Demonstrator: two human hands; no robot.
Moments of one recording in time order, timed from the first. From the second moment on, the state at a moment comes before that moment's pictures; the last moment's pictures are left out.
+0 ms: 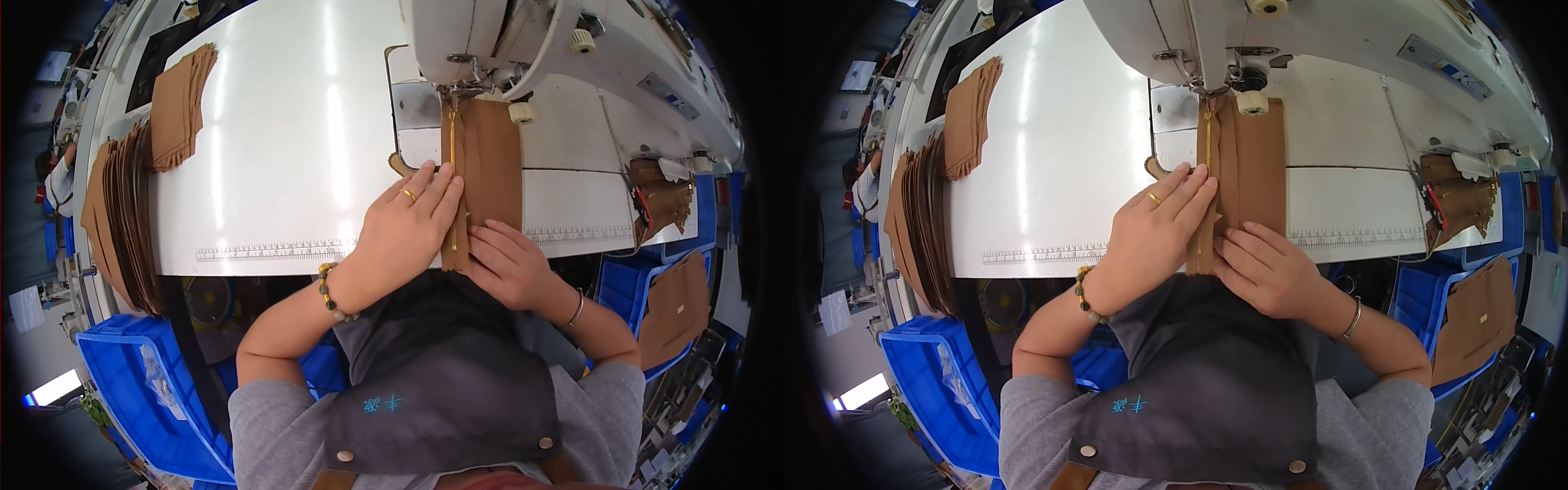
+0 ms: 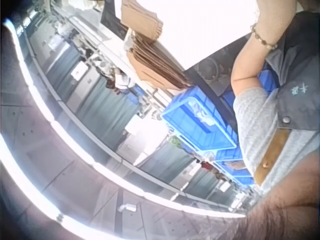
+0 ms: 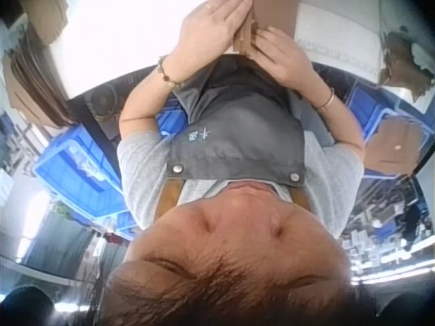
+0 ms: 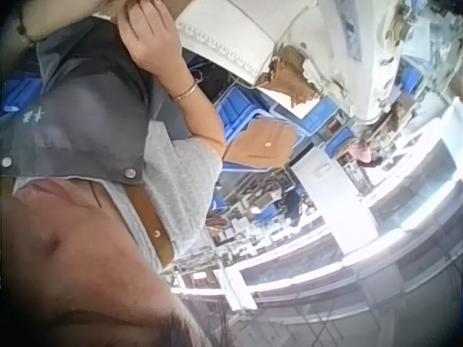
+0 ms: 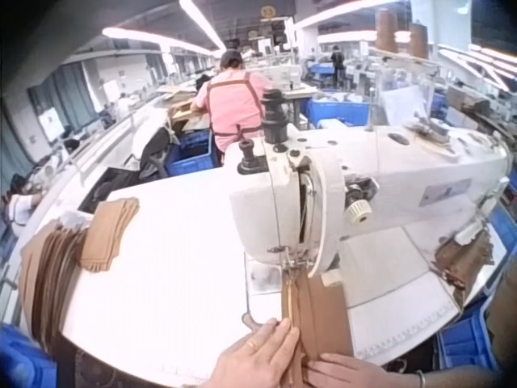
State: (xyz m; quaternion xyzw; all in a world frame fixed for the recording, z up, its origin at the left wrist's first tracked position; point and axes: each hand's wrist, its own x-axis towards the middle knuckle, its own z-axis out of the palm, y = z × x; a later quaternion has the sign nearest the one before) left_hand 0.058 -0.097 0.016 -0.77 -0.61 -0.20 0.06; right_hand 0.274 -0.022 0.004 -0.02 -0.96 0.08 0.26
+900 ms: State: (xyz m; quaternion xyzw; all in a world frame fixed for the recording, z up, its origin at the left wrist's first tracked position) left_hand 0.083 -0.128 0.014 -0.74 -0.64 -0.21 0.03; right_hand 0.239 0.048 0.029 -0.04 -0.95 0.13 0.28
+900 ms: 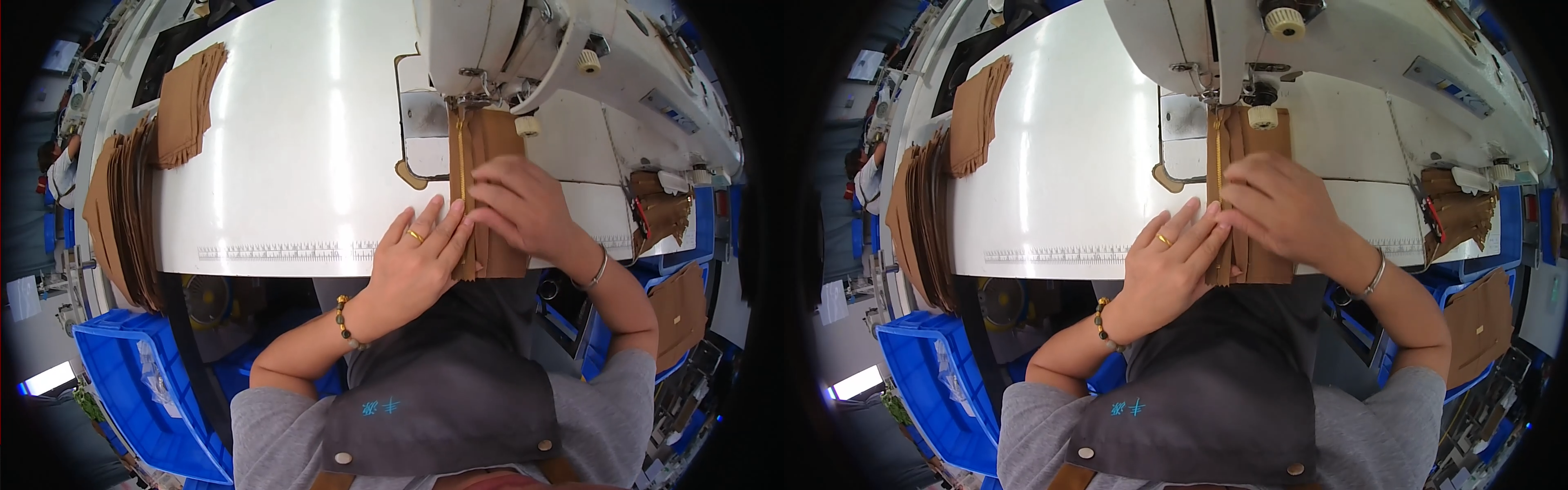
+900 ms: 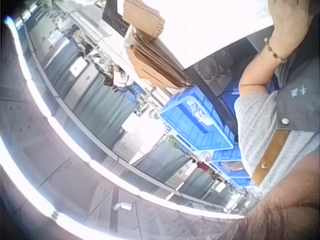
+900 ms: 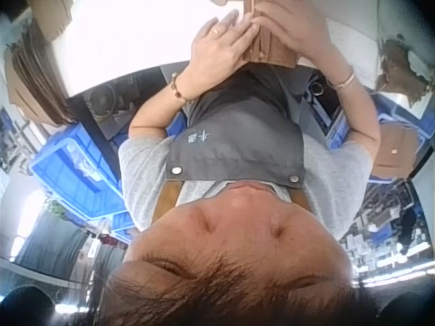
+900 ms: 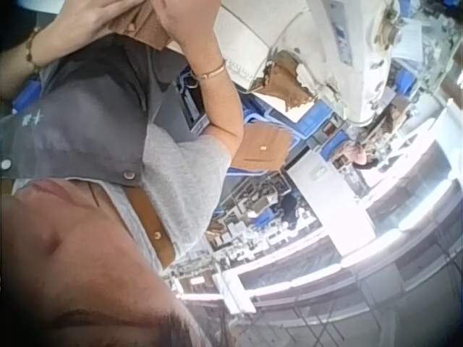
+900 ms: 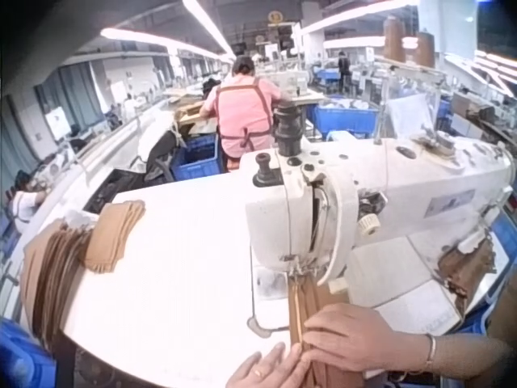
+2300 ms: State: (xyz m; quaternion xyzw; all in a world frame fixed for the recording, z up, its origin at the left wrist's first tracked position) left_hand -0.351 -0.382 0.101 -0.14 -0.98 0.09 0.05; right_hand 0.228 0.077 0.015 -0.12 -0.98 0.07 0.12
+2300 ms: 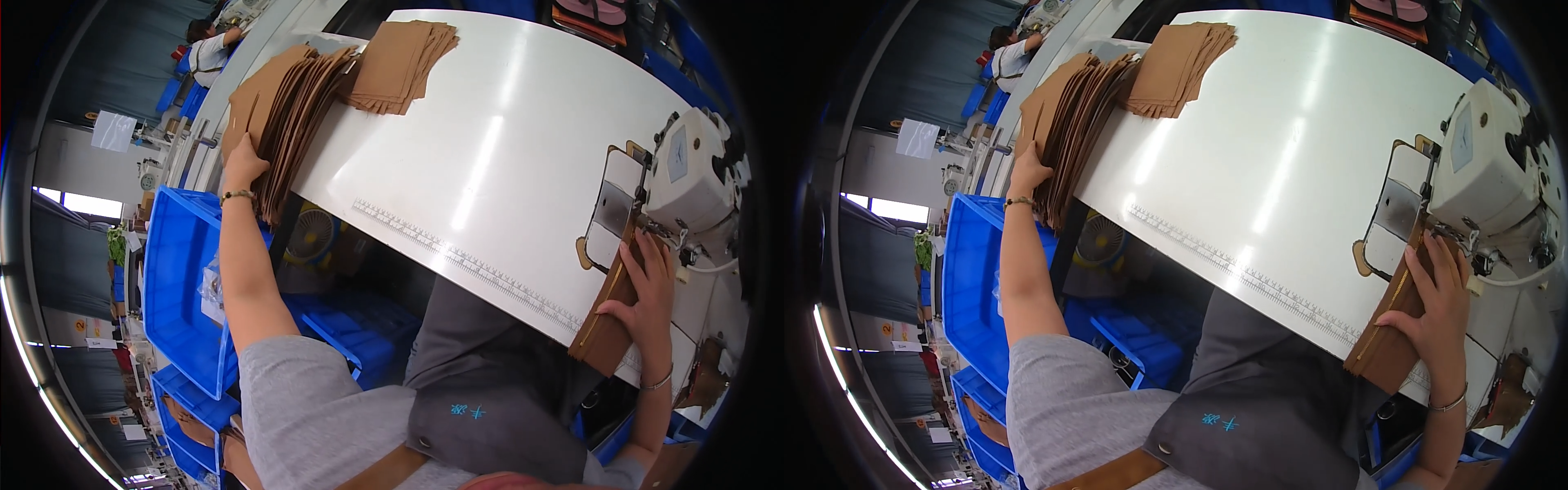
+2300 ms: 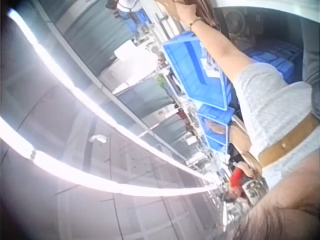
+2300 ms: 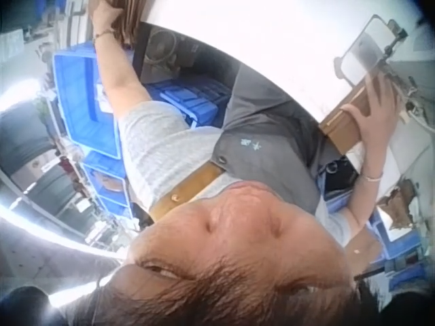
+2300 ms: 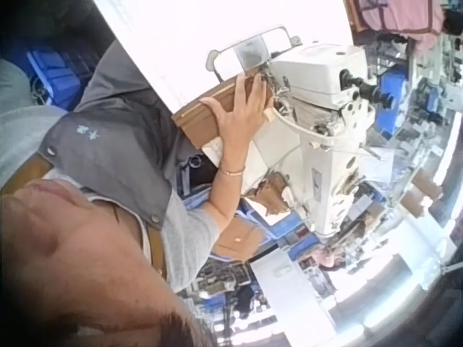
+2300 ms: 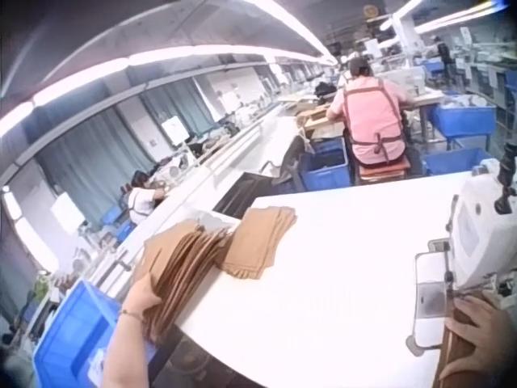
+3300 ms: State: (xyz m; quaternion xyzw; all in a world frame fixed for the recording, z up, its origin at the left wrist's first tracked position) left_hand -0.212 -0.354 0.051 -0.16 -0.93 0.11 0.30; right_hand 0.228 0.076 0.013 -0.11 -0.98 0.06 0.15
